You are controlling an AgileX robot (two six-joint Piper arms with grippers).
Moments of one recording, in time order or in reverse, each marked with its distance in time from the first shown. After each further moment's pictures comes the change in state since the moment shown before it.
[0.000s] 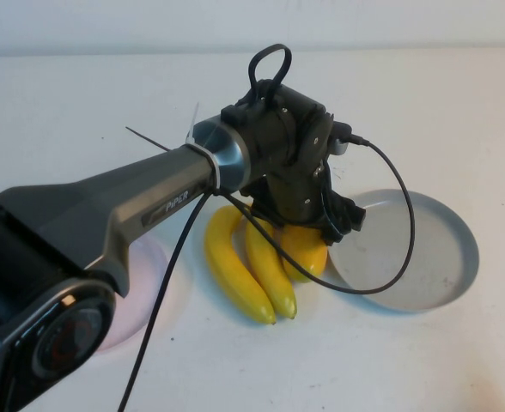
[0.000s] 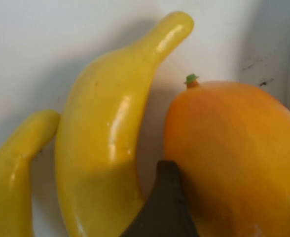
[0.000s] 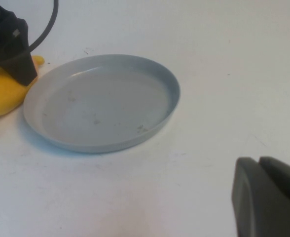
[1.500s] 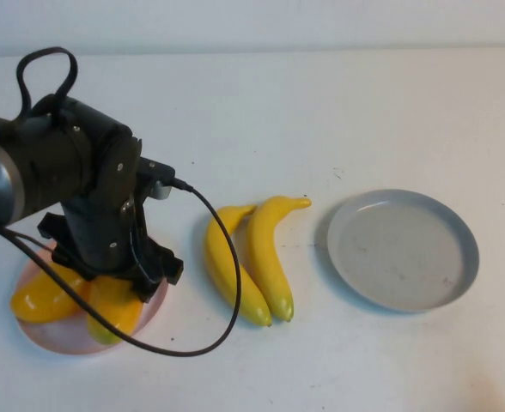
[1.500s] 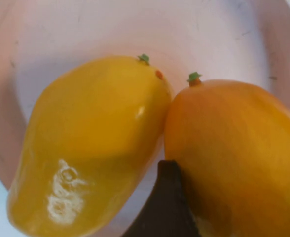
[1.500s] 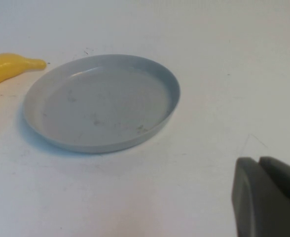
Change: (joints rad) right arm 0.000 0.000 0.000 0.000 0.000 0.000; left arm 0.247 -0.501 0.670 0.136 0.067 0.094
